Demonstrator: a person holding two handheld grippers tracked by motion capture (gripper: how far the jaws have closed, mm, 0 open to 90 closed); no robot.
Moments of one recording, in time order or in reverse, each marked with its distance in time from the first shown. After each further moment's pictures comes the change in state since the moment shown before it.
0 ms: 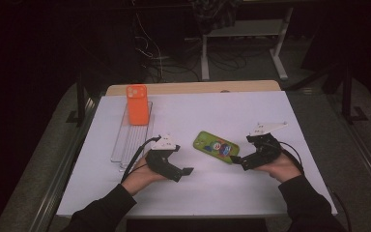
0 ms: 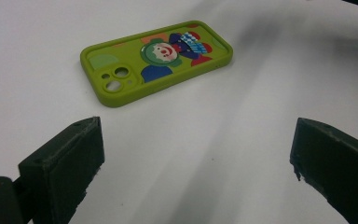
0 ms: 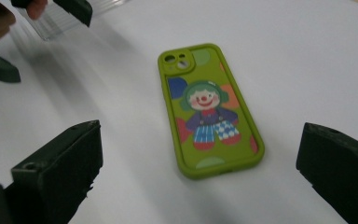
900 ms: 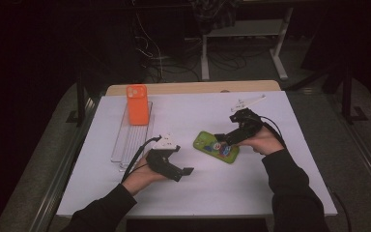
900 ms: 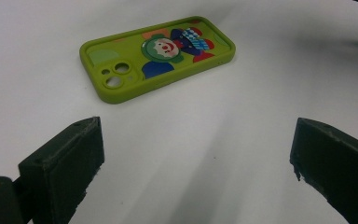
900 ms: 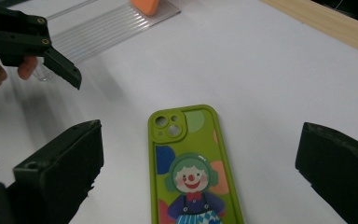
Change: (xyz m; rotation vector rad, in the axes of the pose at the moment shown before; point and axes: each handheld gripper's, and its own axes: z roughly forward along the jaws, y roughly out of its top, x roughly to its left) left arm 0.002 -0.001 0.003 0.001 0.001 -0.005; right arm -0.019 0.066 0.040 0.017 0.057 -0.041
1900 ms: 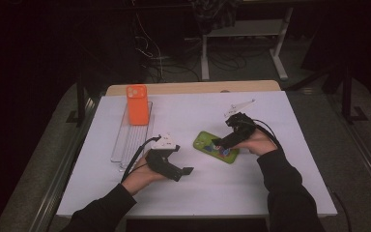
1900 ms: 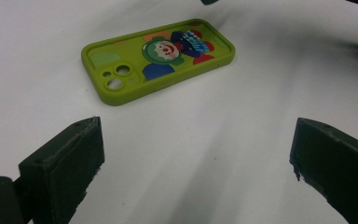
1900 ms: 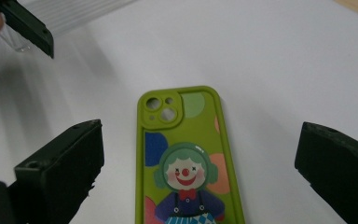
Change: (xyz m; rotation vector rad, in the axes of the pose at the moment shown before) left arm 0.001 0.000 -0.002 0.009 0.000 0.013; right arm -0.006 -0.013 0.028 0.069 0.009 -0.045
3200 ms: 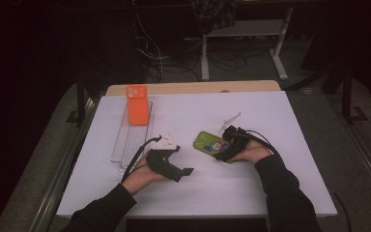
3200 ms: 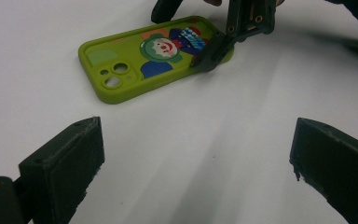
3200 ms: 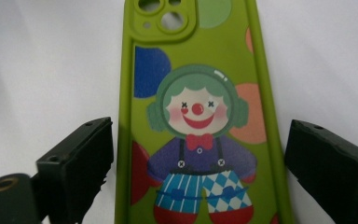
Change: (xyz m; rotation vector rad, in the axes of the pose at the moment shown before) left arm -0.001 -0.001 0.001 0.012 -0.004 -0.003; right arm 0.004 -0.030 0.040 0.221 -0.008 -0.050
